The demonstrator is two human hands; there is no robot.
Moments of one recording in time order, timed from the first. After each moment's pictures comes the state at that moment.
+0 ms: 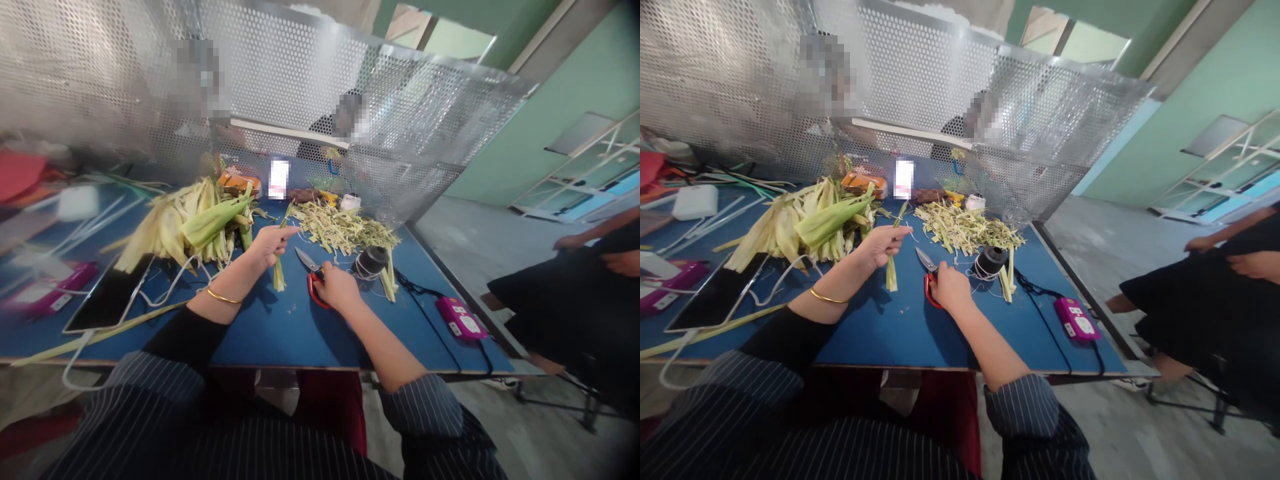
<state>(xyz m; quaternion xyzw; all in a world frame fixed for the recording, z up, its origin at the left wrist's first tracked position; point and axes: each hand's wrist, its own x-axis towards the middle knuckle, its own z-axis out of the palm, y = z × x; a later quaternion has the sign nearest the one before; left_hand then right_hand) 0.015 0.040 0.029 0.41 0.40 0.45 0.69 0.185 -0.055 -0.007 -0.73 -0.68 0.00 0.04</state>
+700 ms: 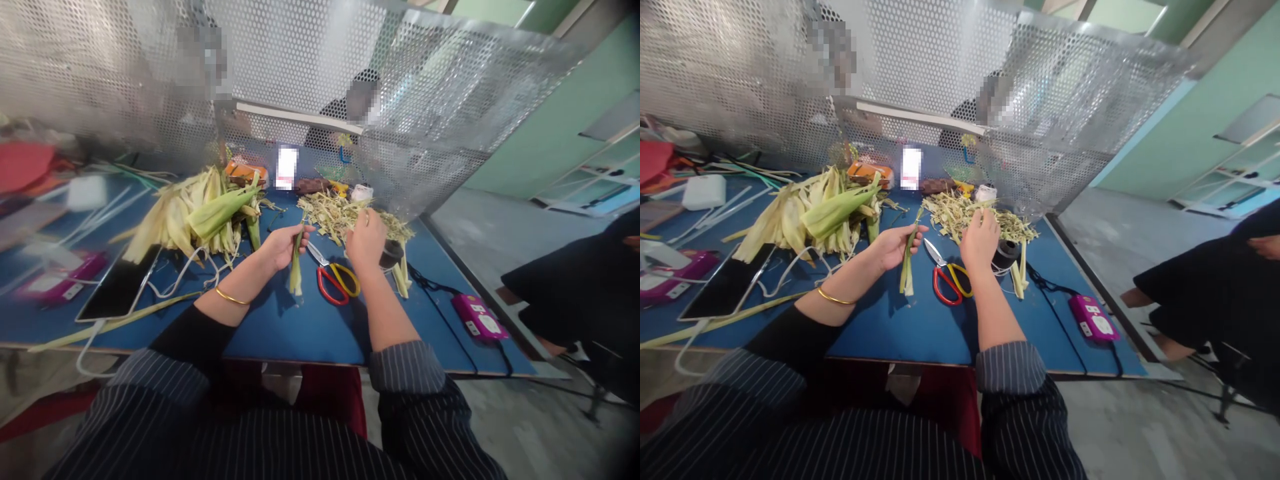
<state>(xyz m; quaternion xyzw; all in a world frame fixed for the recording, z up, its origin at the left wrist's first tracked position) 0.019 0.031 0.019 0.30 0.32 0.41 0.80 0.208 0.005 0.021 -0.70 -0.59 0.00 0.39</state>
